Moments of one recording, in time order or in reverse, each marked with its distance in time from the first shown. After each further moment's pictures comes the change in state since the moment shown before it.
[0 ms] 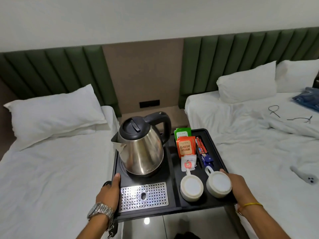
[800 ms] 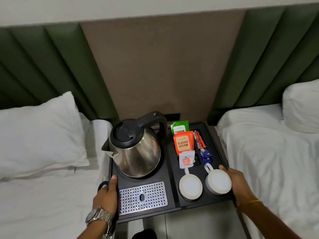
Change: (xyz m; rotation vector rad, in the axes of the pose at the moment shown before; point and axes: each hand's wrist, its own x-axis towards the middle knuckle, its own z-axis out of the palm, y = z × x) left_hand 0.536 0.186 0.130 -0.004 0.129 -0.156; right_hand 0.504 -0.207 0.332 0.015 -0.180 -0.035
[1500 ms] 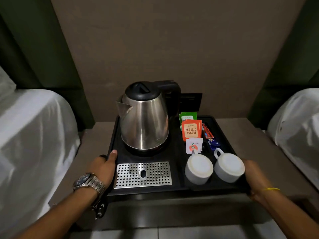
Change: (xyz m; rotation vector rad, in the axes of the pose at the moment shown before) left_hand 0.434 -0.049 0.371 -0.016 0.150 0.303; right_hand 0.493 0.217 0.154 0.012 0.029 -0.165
